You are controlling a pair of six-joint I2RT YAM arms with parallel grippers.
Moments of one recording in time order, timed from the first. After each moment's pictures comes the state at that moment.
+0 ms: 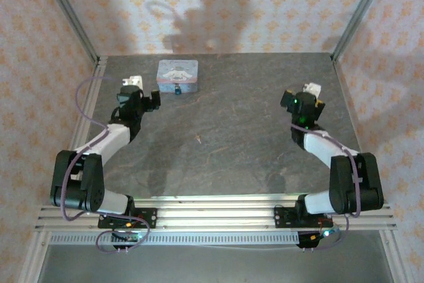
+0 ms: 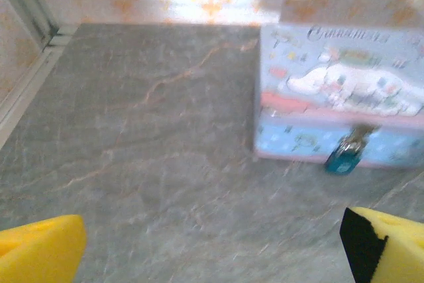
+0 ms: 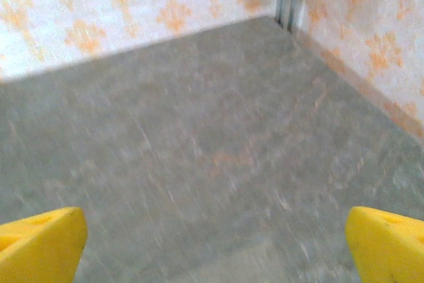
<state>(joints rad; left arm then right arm) -0.06 1.42 0.79 0.14 -0.20 -0.12 0.09 1.38 0.69 0.27 0.39 0.25</state>
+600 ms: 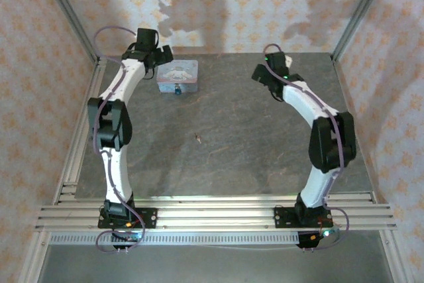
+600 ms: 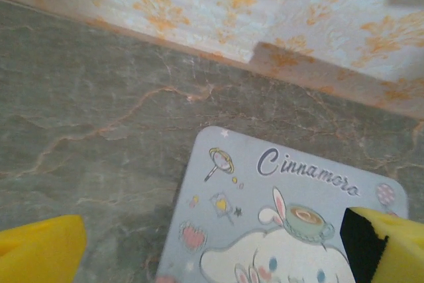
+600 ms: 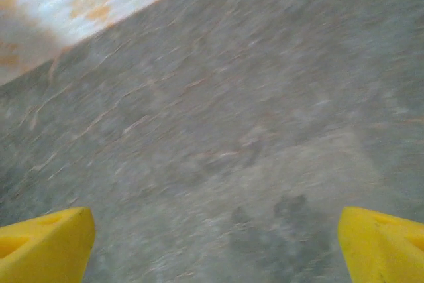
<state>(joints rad) -0.05 2.20 2.04 -0.62 -0.13 -0.40 0.28 1.85 1.49 -0.43 0.21 0.59</state>
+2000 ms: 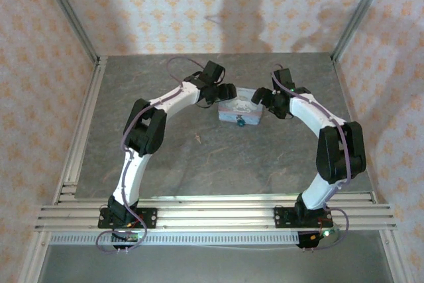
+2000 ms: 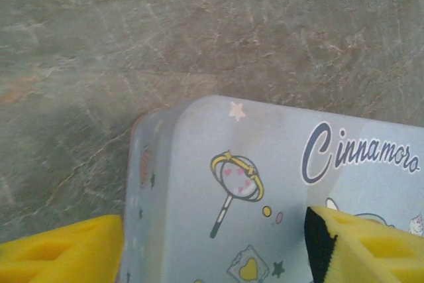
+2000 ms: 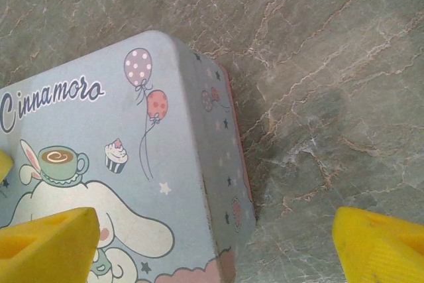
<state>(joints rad) -0.49 2.25 1.84 -0.50 0.14 -0.67 0.21 1.68 1.21 -0.54 -0.08 0.66</state>
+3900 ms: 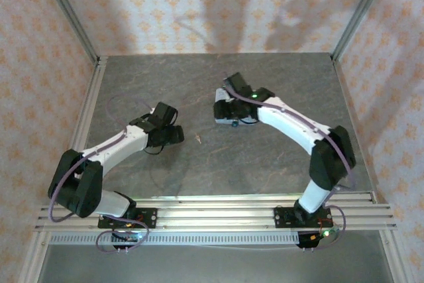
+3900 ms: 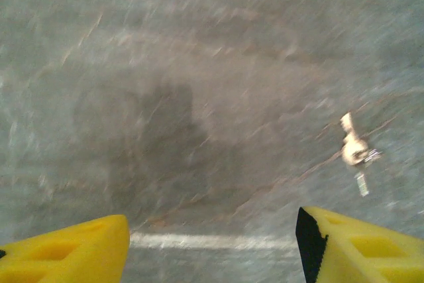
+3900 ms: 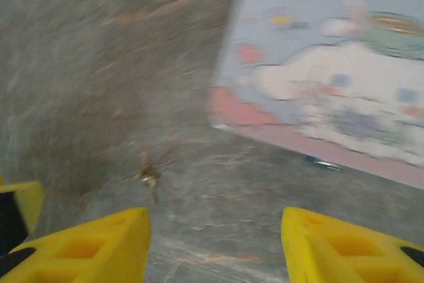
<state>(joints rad) -0.40 1.39 0.81 -0.57 -0.08 -0.65 0.69 1.71 1.44 -0.71 -0.03 0.43</state>
